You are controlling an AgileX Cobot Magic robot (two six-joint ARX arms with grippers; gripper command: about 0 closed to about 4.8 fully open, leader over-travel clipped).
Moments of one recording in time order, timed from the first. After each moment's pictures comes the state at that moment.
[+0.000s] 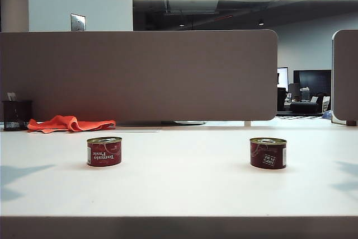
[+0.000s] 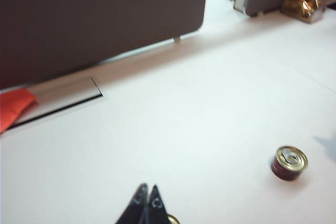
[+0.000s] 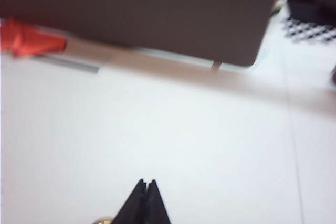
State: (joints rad) left arm -0.29 0.87 0.98 -0.36 0.26 0.10; right arm 0.25 0.87 1.05 -0.48 0.05 -0.07
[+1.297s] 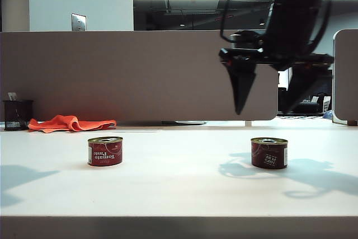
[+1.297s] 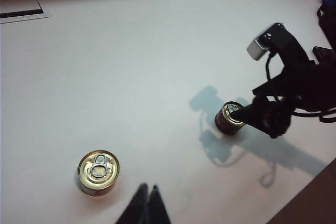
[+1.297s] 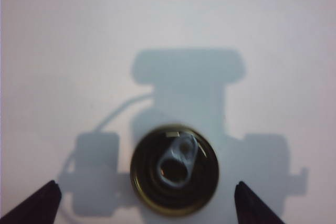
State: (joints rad) left arm -0.31 0.89 0.98 -0.55 0.38 -0.09; right arm 0.48 1.58 1.16 -0.63 0.14 0.21
